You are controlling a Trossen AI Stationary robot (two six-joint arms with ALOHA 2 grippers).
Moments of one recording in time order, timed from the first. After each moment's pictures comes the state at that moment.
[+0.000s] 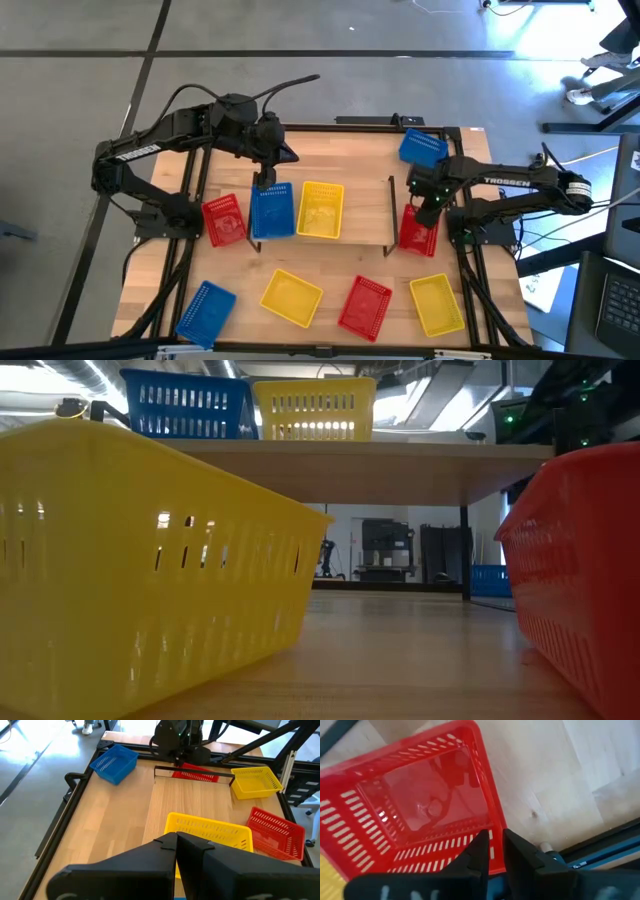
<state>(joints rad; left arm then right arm) 0.21 1.32 1.63 -0.81 0.07 0.00 -0.31 1.10 0.68 -1.18 -0.08 0.26</state>
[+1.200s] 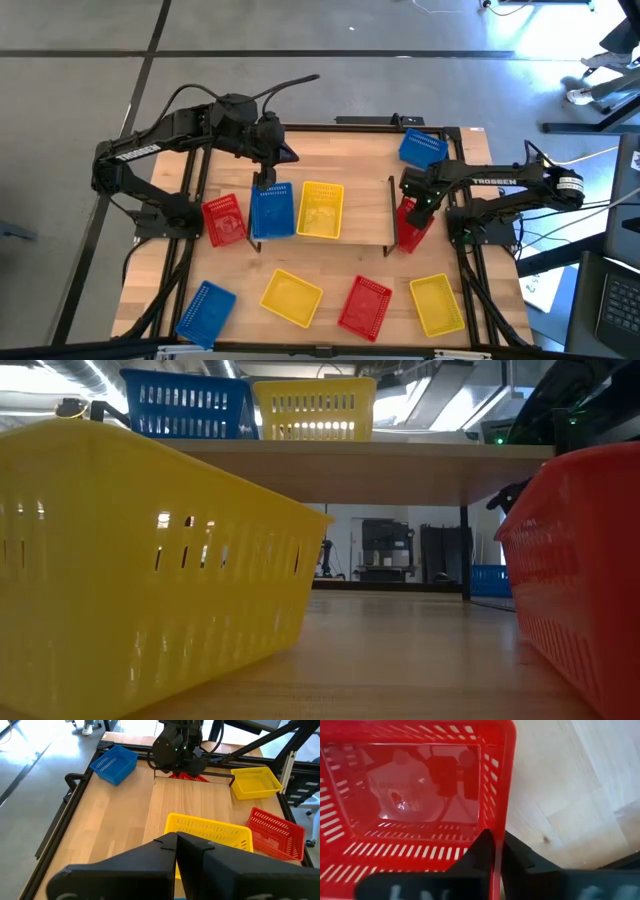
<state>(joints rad) 0.21 1.32 1.63 -0.81 0.07 0.00 -0.31 1.20 0.62 -1.00 -0.08 0.33</state>
